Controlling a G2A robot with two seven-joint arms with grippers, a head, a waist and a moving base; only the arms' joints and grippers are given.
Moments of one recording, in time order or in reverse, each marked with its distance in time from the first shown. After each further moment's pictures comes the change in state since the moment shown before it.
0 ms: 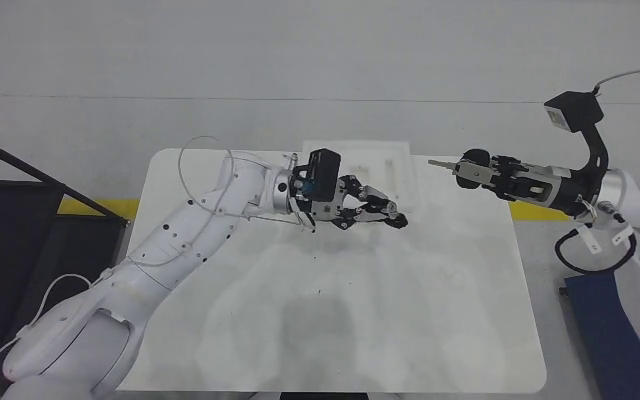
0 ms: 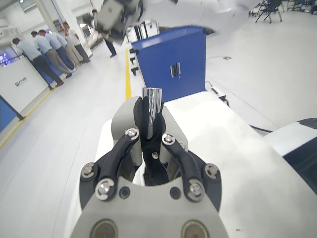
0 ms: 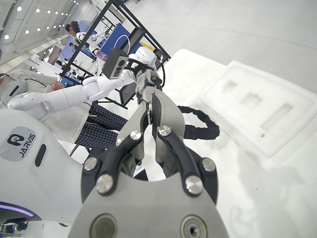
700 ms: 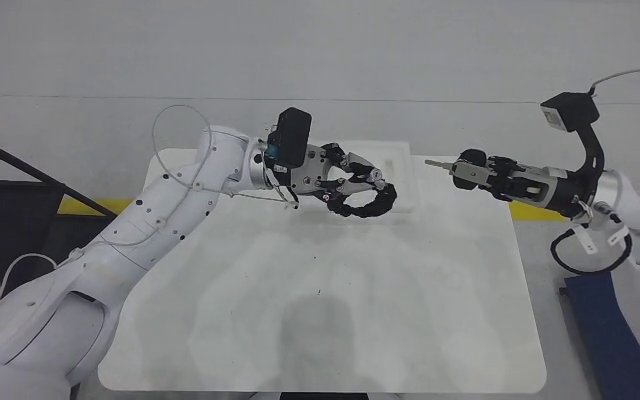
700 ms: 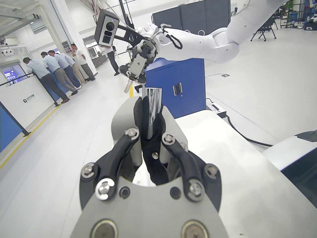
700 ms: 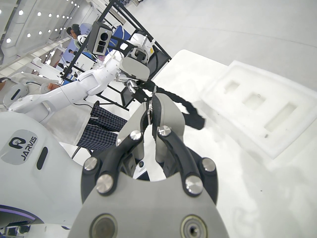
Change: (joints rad) left arm -0.145 0.058 0.075 0.052 -0.099 0.002 0.057; right arm 0.001 0.003 -0.005 -0.032 -0.009 0.073 -0.002
